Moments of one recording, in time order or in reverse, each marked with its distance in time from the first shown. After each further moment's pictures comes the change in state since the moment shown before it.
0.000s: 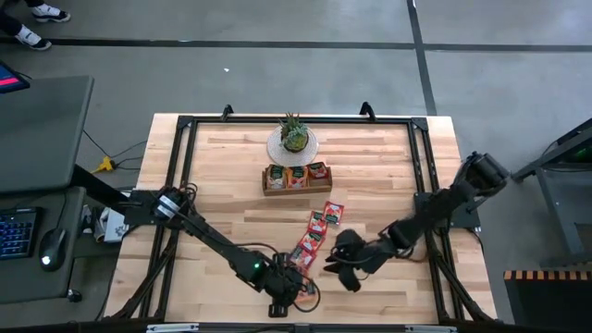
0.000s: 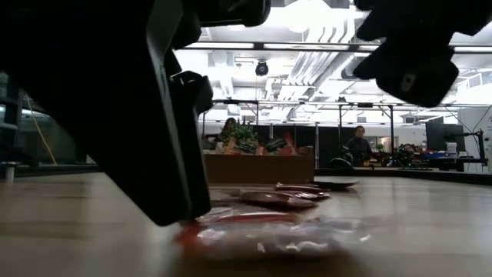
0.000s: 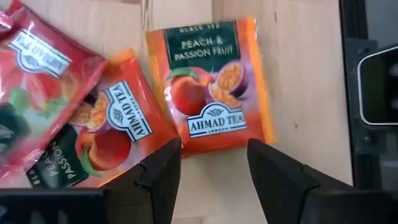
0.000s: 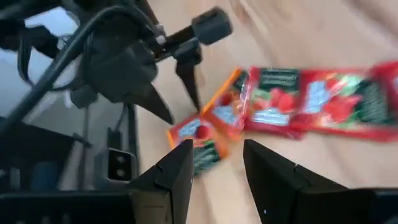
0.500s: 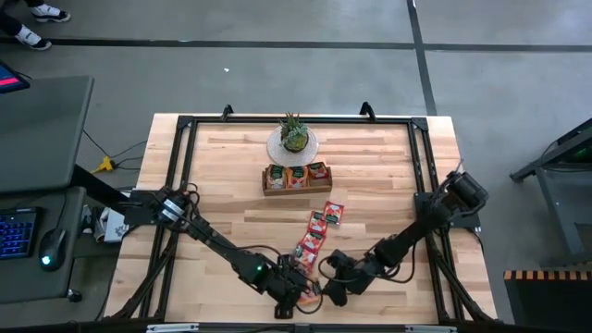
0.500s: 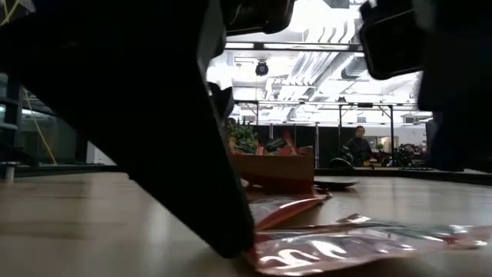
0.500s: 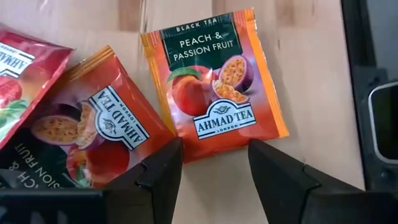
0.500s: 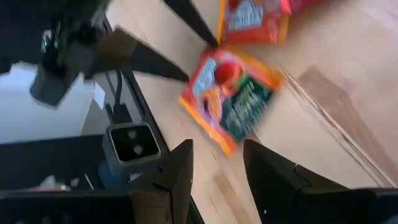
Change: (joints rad) left arm -0.001 0.060 0.004 0.090 -0.037 -0.008; right arm 0.053 0.264 0.112 0.076 -0.162 0.490
